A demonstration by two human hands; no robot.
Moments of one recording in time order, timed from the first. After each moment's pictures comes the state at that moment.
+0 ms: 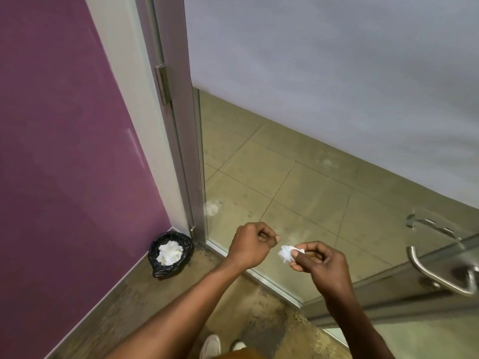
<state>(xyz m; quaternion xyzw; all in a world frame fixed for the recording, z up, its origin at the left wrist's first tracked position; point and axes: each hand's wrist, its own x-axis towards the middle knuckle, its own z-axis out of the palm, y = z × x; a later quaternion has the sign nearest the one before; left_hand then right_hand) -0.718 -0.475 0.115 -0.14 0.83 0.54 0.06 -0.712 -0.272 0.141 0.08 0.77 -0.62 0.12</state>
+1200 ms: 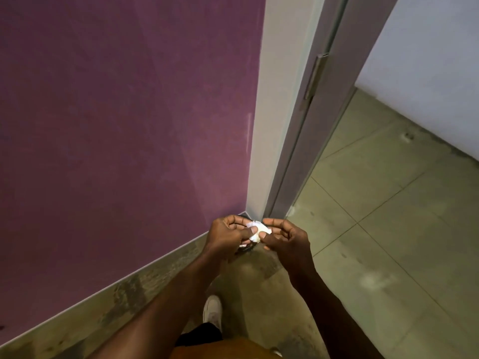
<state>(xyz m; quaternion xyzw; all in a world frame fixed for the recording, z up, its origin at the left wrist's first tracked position) -0.613 -0.711 0.080 -0.44 0.55 0.70 -0.10 -0.715 -0.566 0.101 -0.13 0.72 -0.60 0.32</state>
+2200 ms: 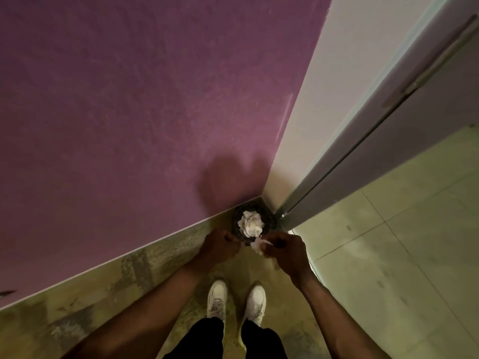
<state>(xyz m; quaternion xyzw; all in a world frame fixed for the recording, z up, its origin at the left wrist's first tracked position) -0.623 -0.840 -0.063 -0.53 0.63 0.56 0.10 -0.775 -0.682 -0.044 -0.16 0.79 -0.44 0.40</state>
